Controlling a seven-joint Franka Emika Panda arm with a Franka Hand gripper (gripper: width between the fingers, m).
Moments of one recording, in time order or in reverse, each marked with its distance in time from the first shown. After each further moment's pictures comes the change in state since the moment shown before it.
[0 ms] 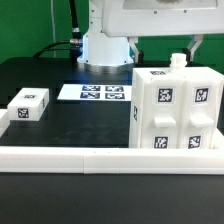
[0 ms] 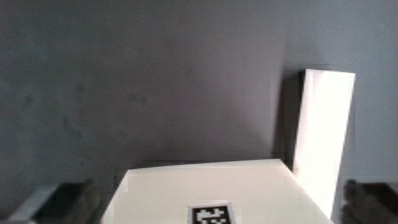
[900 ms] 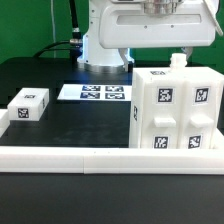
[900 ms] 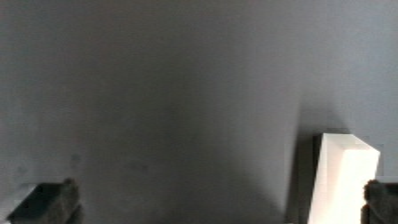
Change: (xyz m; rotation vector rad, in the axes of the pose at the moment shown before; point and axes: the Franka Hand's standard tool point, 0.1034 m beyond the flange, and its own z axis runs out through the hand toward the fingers) arm -0.045 0.002 0.033 -0.008 0.065 0.014
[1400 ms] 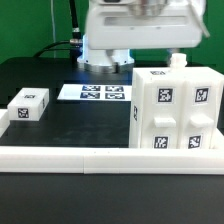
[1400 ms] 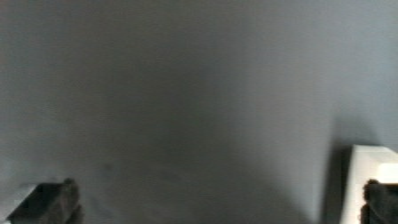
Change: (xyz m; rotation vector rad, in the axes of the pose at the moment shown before) arm -0.013 0.044 0.006 -0.008 -0.009 0.004
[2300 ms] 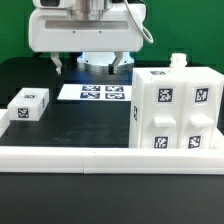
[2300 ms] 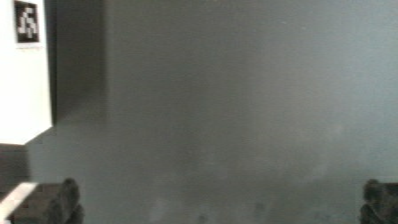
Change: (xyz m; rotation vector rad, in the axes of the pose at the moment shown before) arm -0.020 0.088 0.008 -0.017 -0.011 -0.021
